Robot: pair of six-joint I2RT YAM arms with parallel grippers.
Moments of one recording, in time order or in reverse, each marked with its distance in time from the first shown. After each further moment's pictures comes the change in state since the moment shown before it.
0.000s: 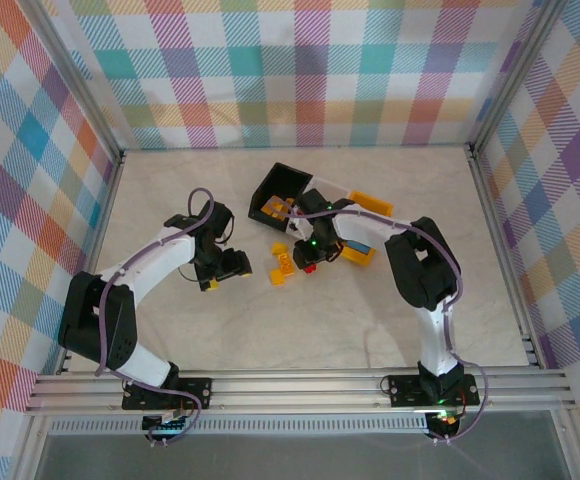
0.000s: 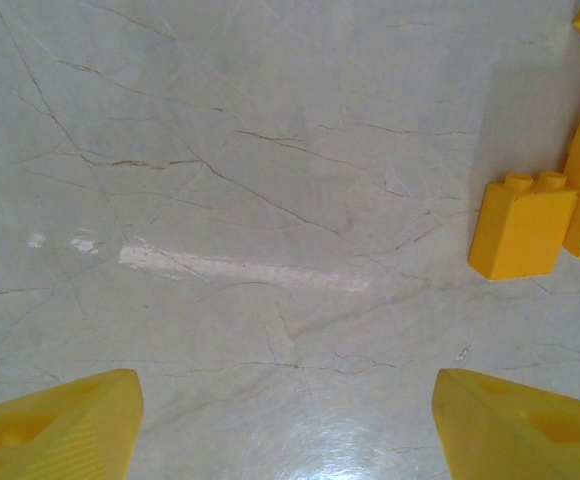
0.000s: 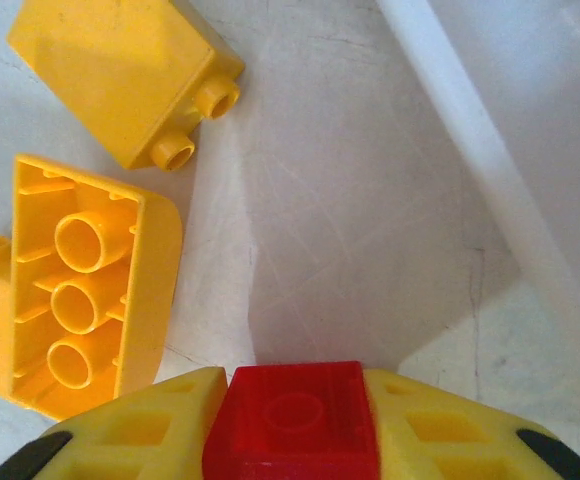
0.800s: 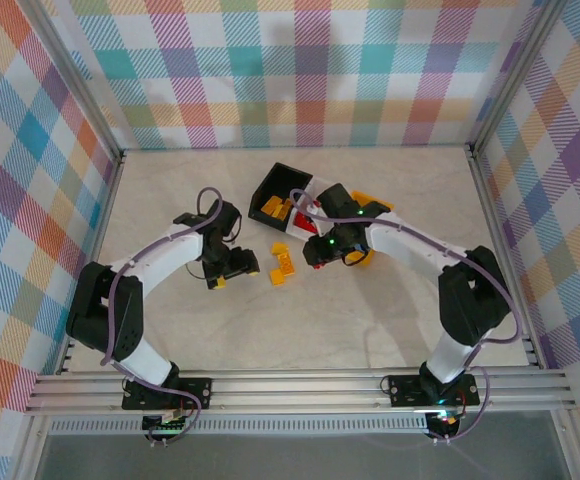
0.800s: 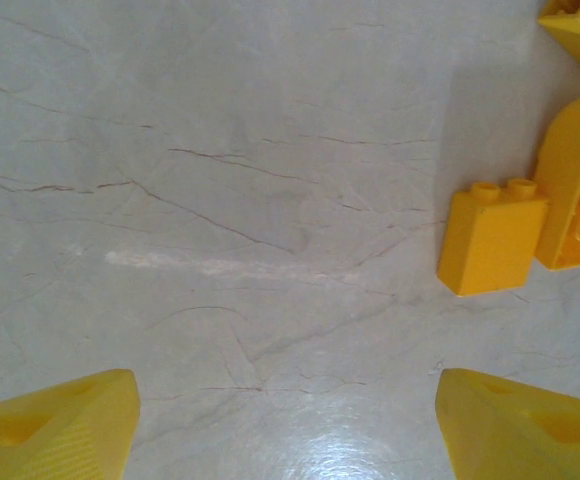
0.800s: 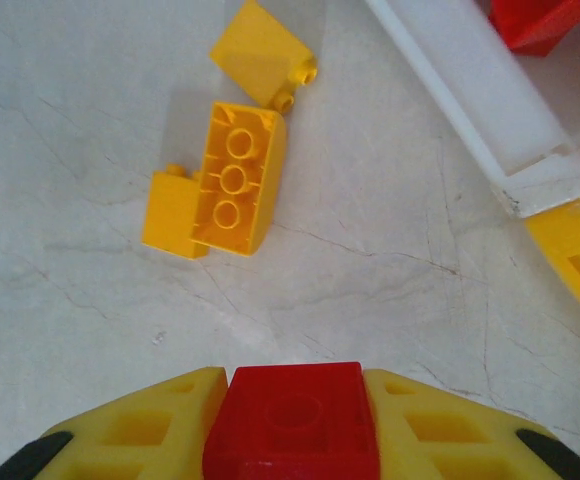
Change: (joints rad) left arm -0.032 0.061 0.025 0.045 0.027 -0.007; right arm -0.018 -0.367 -0.177 -0.002 -0.025 0.093
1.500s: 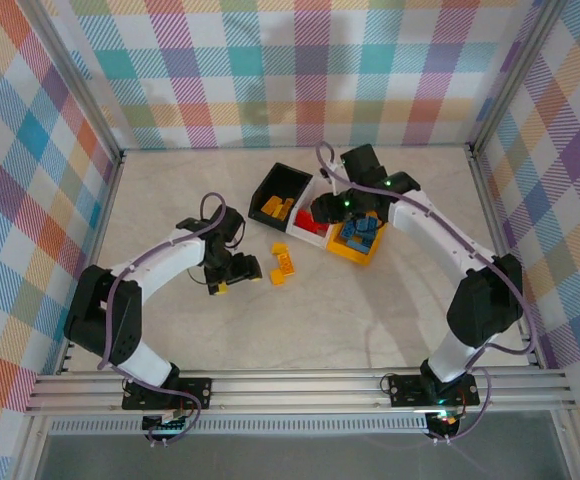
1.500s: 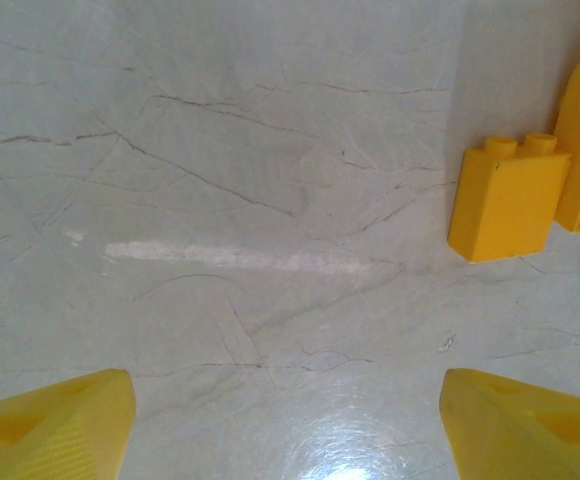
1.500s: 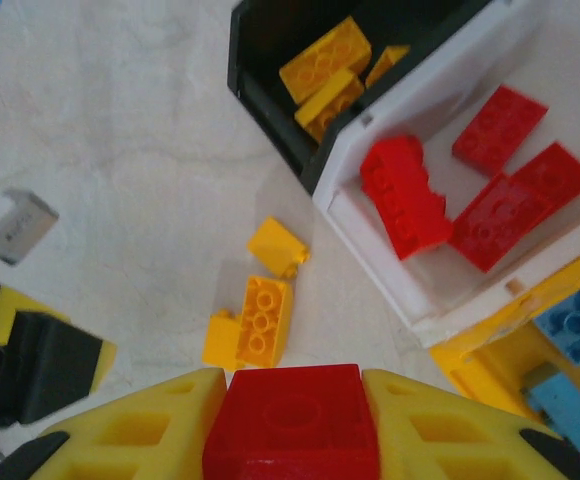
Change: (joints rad) left arm -0.032 -0.027 -0.040 0.000 -0.001 -0.019; right arm -0.126 -0.015 0.249 -0.042 -0.060 0.009
